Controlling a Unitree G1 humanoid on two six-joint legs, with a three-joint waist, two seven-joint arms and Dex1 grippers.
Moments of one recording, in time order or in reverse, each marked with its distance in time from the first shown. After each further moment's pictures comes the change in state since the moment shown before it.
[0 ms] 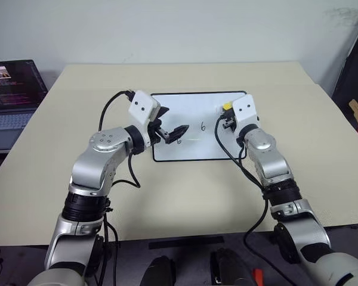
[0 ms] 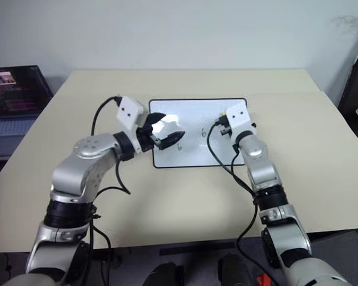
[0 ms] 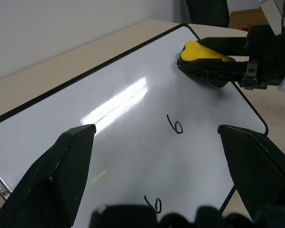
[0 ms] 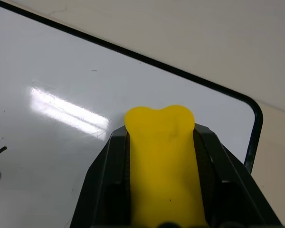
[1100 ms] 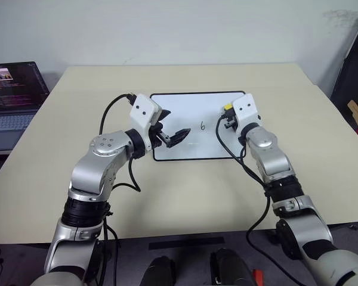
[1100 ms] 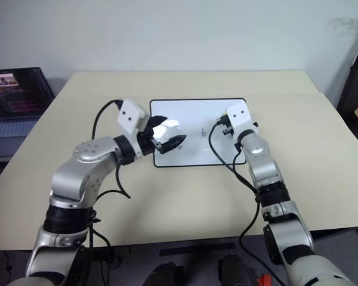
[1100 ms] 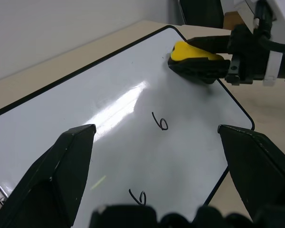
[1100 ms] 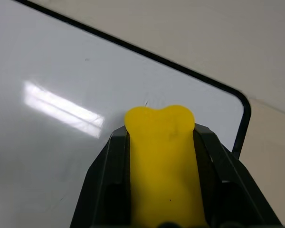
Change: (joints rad) left arm 0.029 -0.005 0.000 -0.061 -0.002 0.022 0.003; right arm -0.049 -0.022 0.006 0.070 -0.020 -0.003 -0.006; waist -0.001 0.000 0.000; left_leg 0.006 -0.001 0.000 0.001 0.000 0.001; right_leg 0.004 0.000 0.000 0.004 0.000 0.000
